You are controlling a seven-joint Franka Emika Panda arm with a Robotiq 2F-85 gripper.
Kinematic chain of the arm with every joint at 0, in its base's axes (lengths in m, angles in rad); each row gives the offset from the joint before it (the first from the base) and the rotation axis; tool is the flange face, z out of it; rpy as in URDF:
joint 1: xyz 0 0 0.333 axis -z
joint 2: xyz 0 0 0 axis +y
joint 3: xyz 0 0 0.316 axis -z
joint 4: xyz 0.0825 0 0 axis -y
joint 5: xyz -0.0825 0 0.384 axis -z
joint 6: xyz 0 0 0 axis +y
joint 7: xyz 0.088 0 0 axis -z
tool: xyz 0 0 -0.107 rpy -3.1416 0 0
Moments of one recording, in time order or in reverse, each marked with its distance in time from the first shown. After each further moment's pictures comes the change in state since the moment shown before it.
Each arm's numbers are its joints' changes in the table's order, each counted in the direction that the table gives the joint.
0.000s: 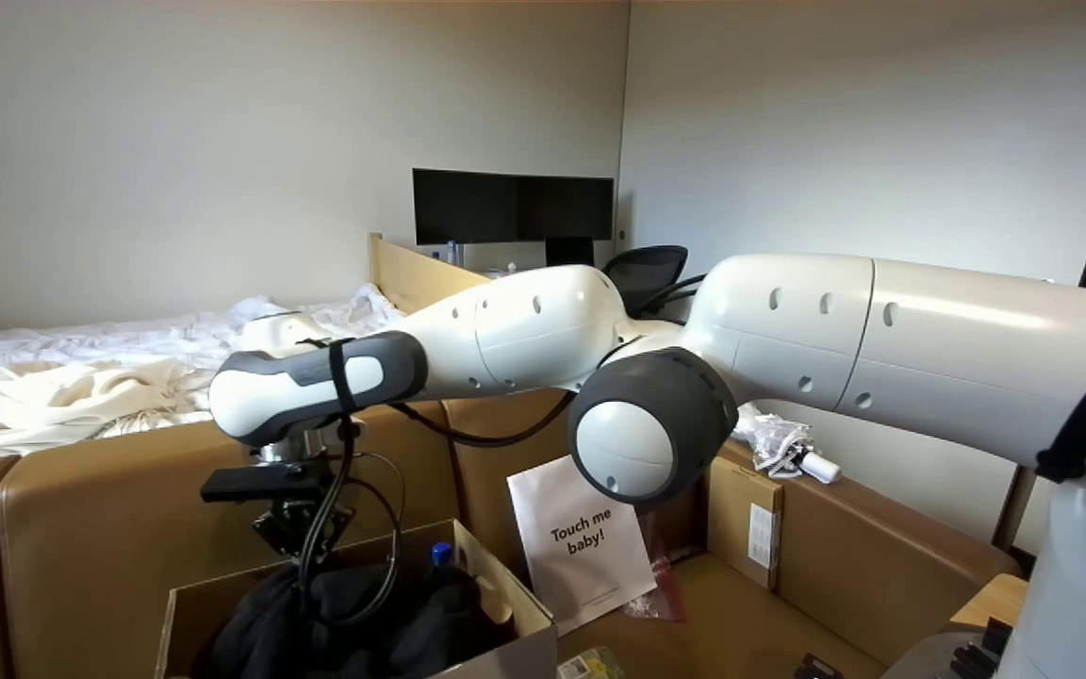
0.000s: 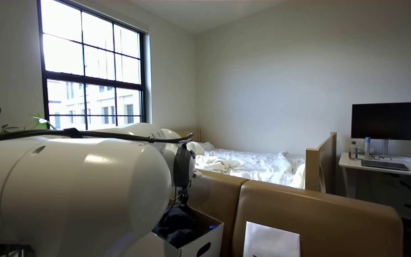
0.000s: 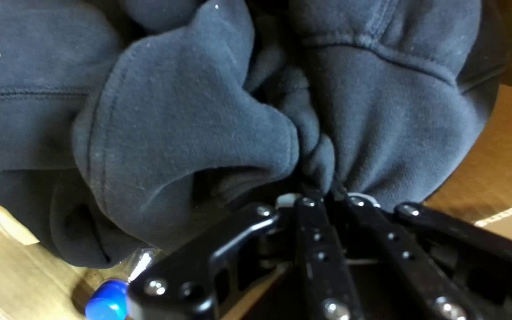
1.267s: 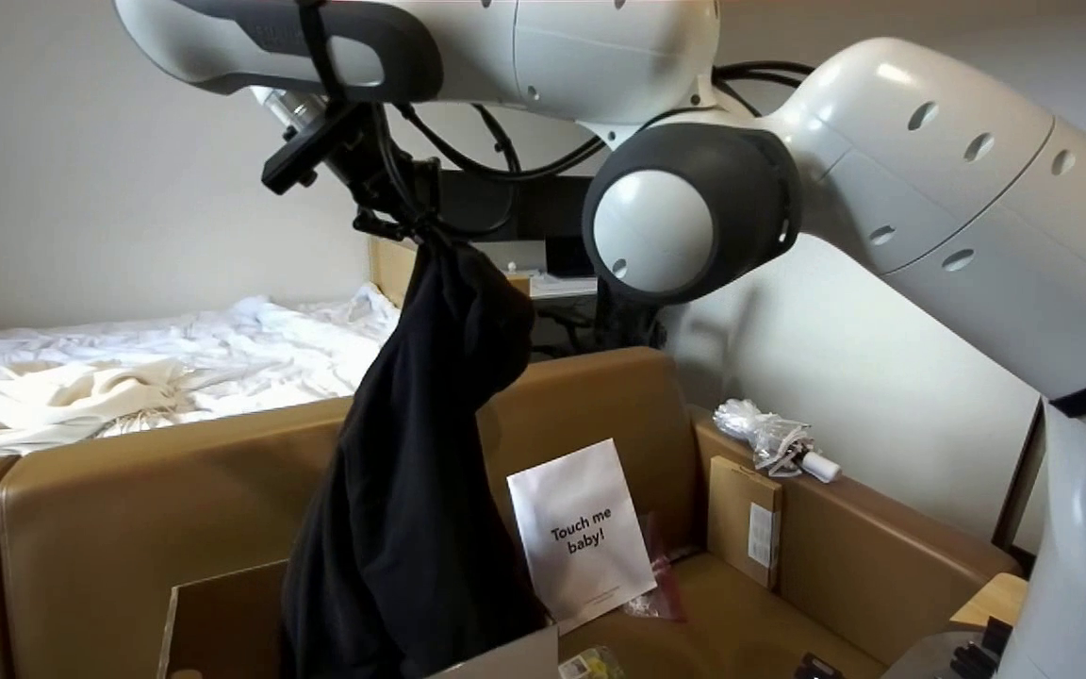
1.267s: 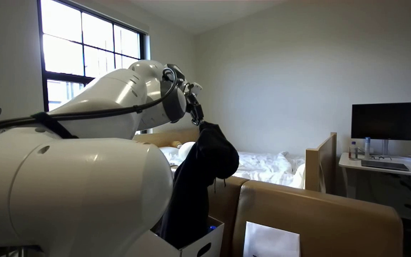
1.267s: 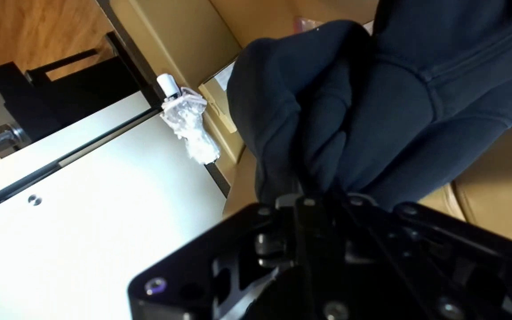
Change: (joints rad) arm -0.125 -0.510 0.291 0.067 0.477 0.846 -0.190
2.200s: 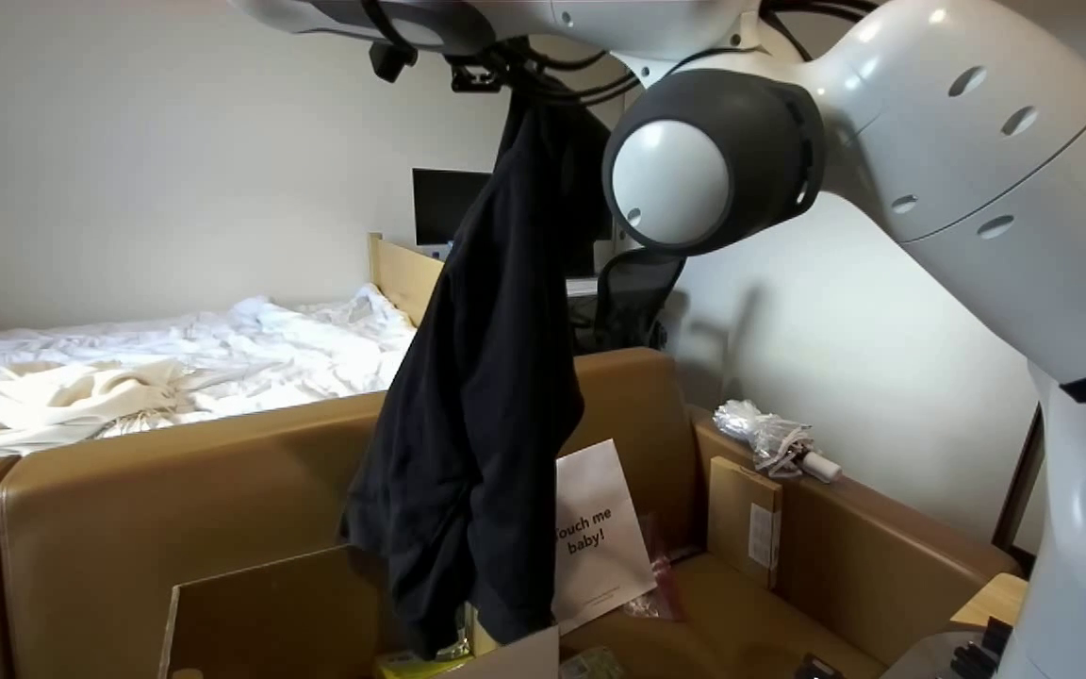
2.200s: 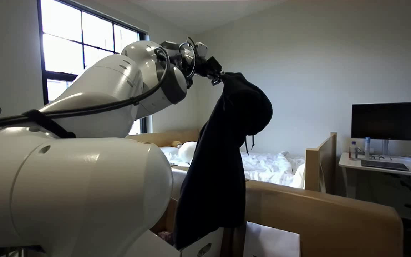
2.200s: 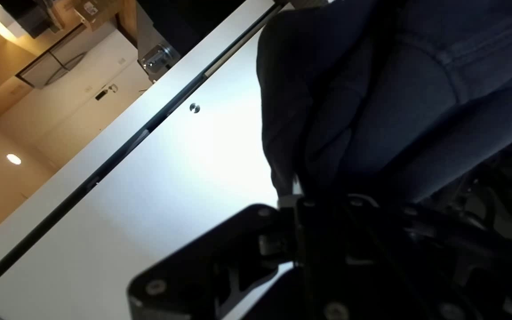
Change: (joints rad) arm -0.026 -0.114 0.169 0.005 0.500 0.057 -0.269
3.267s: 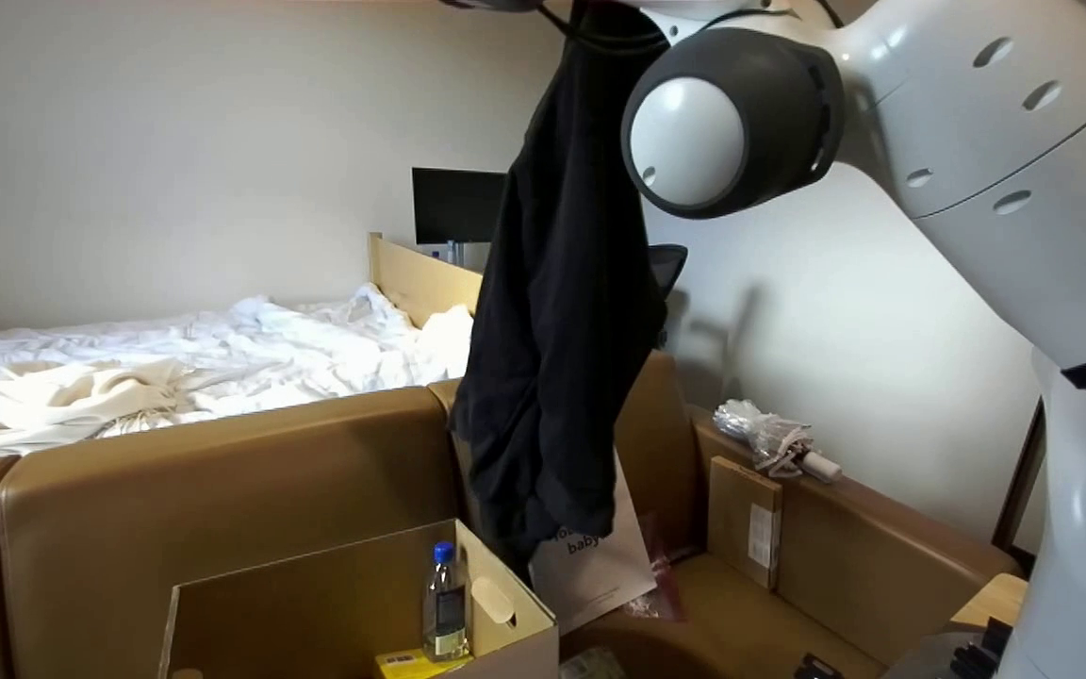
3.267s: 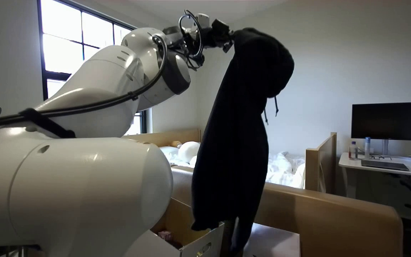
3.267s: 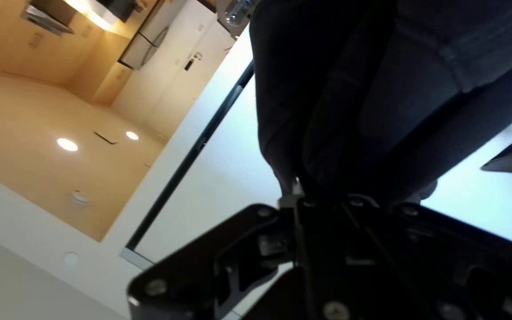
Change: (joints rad) arm 0.030 -0.070 0.034 0.003 0.351 -0.027 -0.075
